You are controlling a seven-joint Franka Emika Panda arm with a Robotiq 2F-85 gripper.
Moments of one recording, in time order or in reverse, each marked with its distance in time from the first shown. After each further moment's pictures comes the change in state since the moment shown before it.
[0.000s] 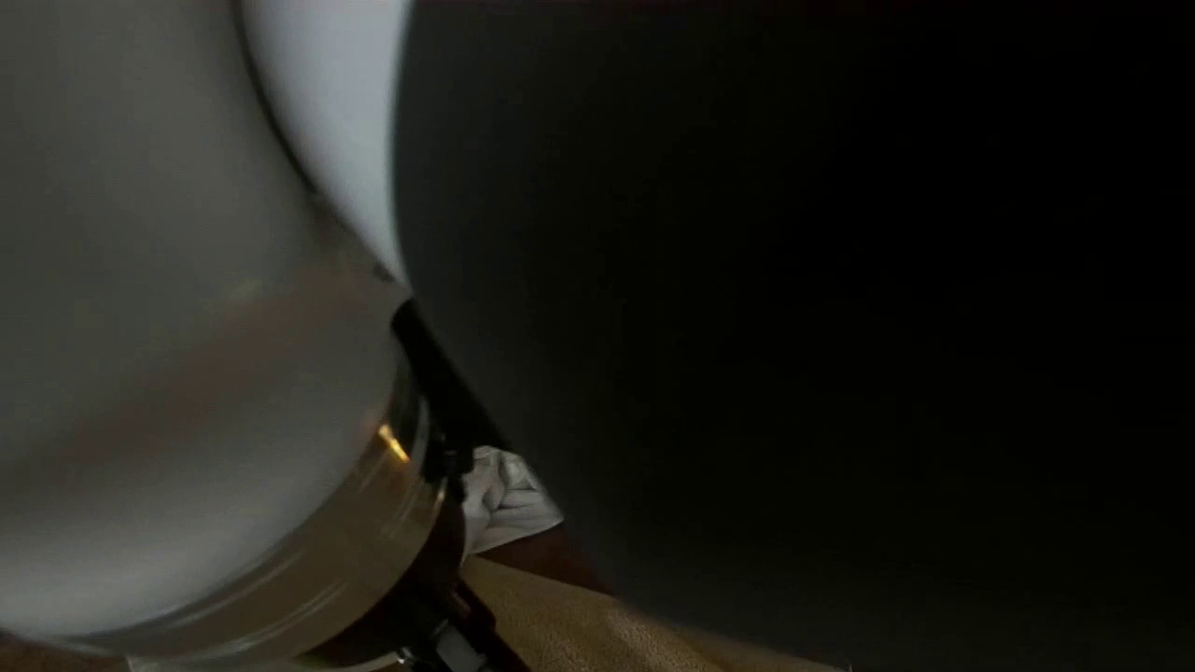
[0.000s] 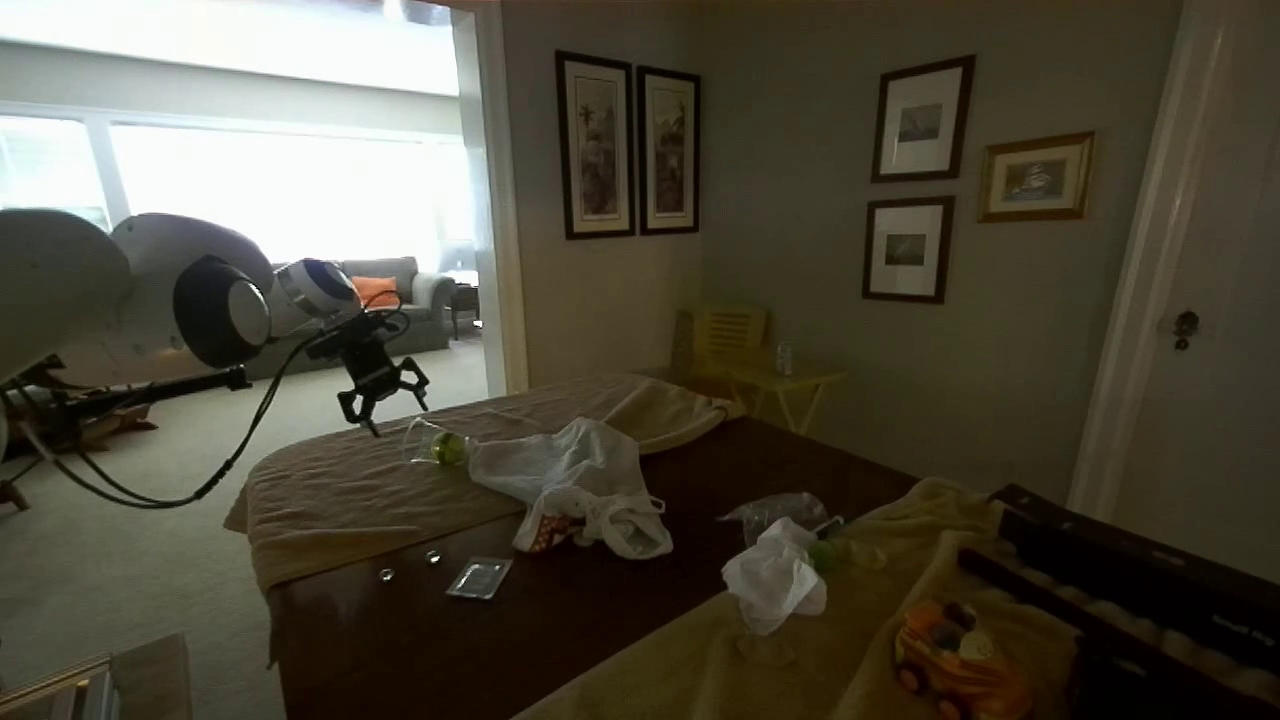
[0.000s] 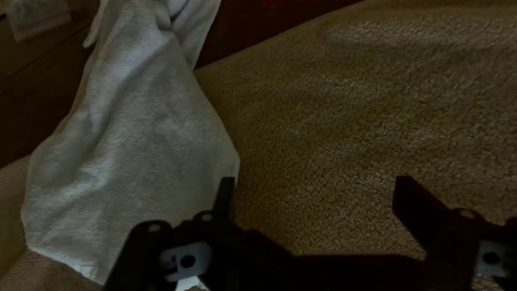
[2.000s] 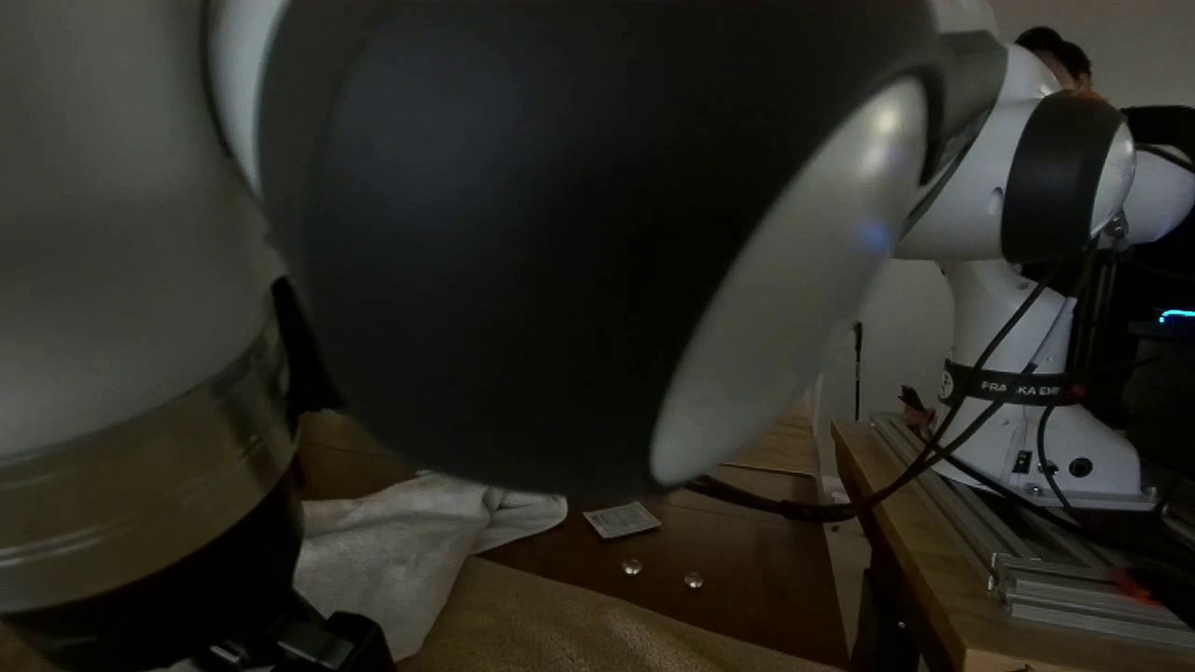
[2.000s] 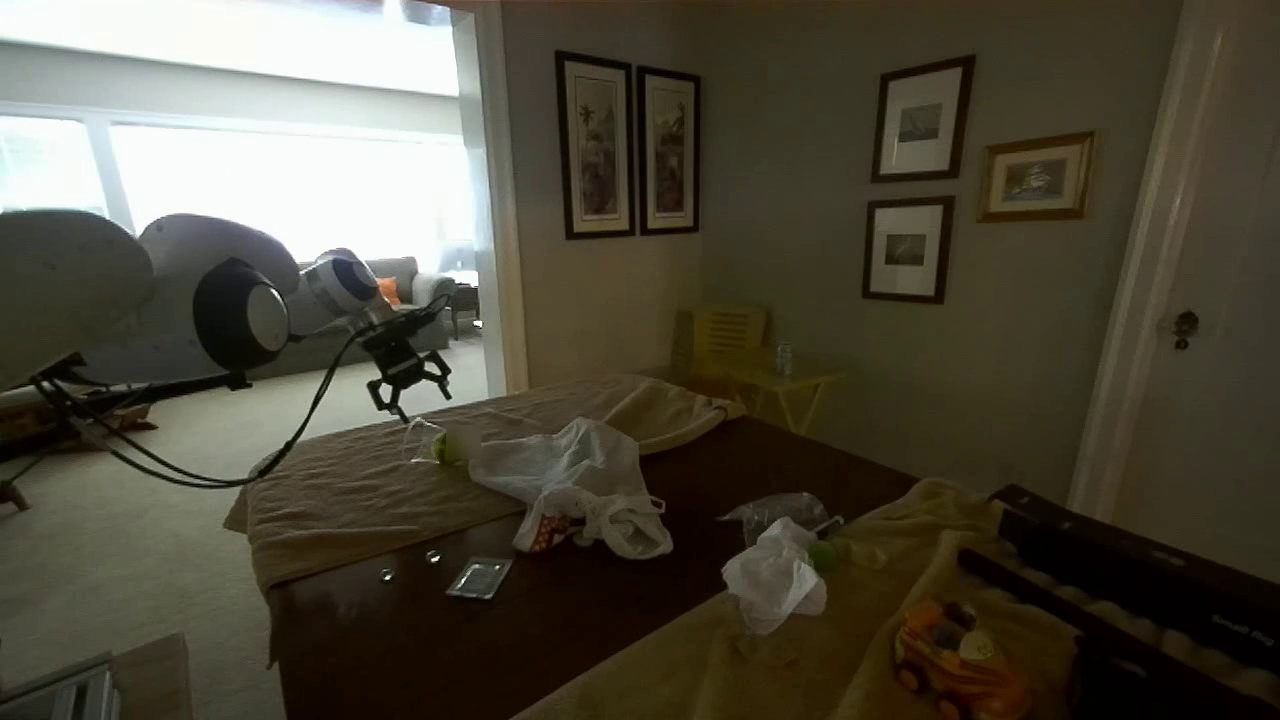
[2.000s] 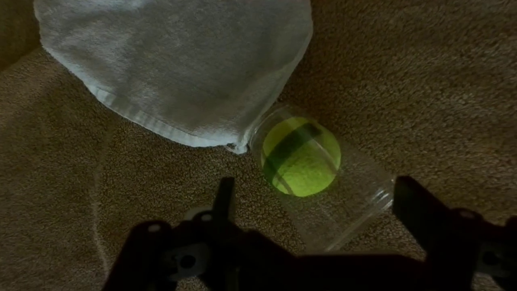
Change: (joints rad) arm -0.072 0.001 0.043 0.001 -0.001 0.334 -0.386
